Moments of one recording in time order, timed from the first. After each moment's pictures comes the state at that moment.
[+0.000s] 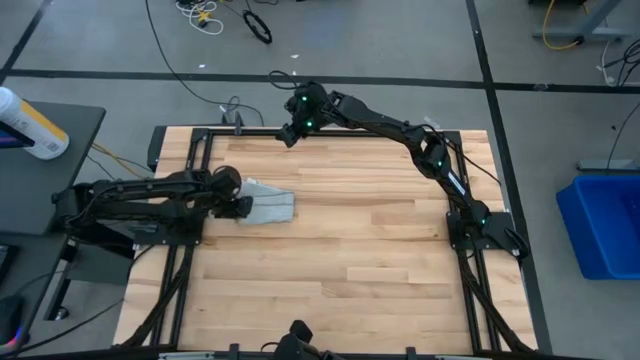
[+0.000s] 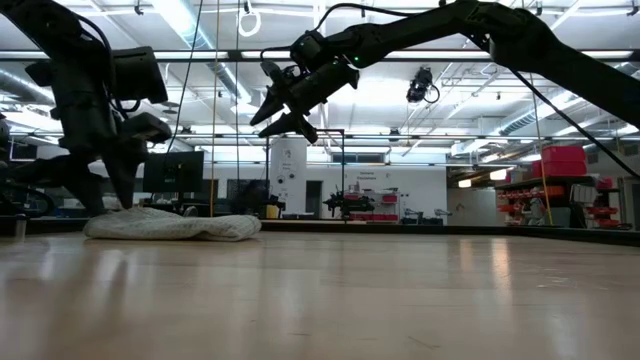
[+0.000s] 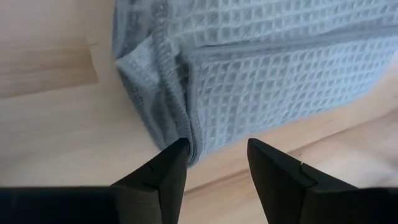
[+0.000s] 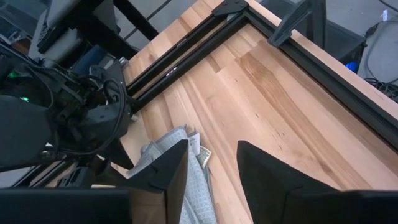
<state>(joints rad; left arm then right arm) 0.40 0.92 0.38 -0.62 0.22 -1.12 -0.47 2.37 2.35 -0.64 -0.40 0.37</state>
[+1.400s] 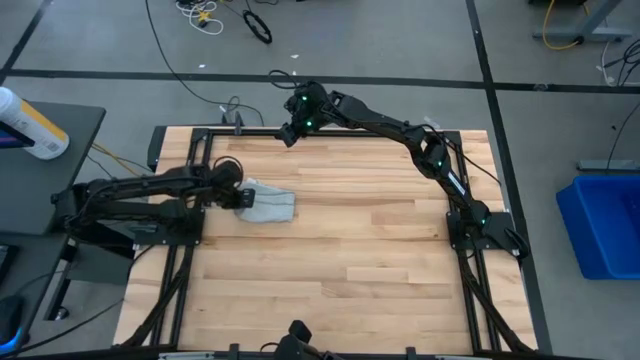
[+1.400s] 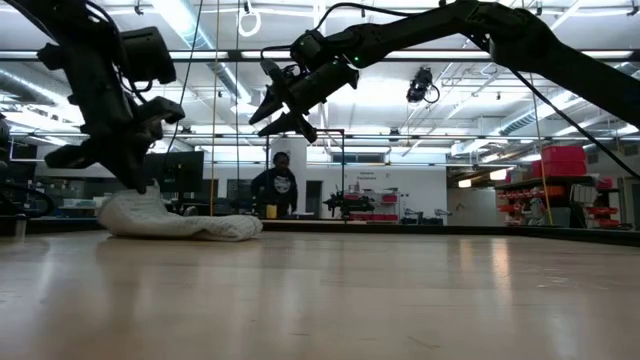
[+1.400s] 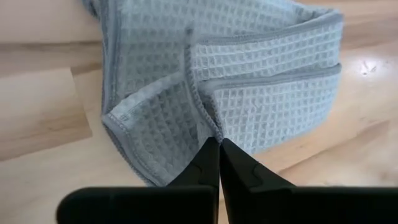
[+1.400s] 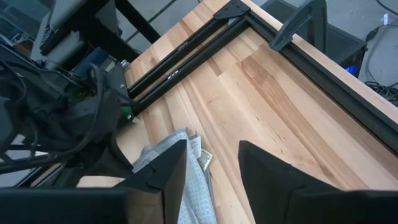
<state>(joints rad) 0.40 0.92 0.47 -0.64 0.09 -1.05 -0.47 2.37 2.35 -0.63 -0.40 0.37</state>
